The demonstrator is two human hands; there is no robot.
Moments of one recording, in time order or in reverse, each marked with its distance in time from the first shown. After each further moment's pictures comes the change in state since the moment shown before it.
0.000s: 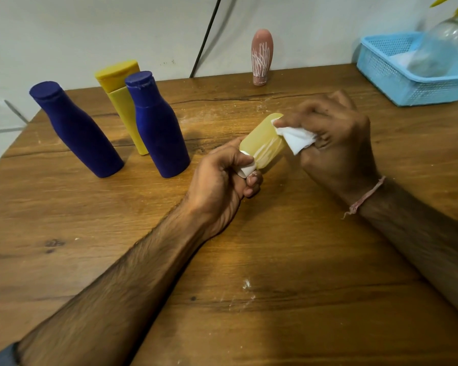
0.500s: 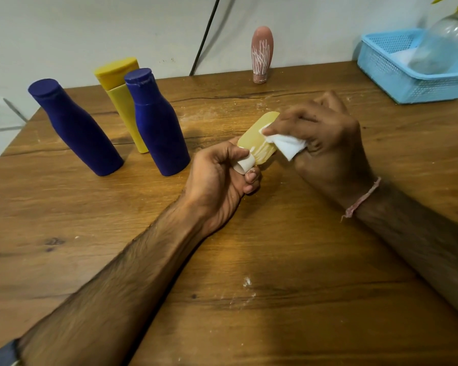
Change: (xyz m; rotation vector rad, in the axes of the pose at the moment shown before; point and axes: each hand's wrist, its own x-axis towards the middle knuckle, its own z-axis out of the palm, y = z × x) left_hand 0.001 0.000 -0.003 -0.048 -0.033 0.000; right_hand -0.002 -0.007 0.005 0.048 -0.030 -0.071
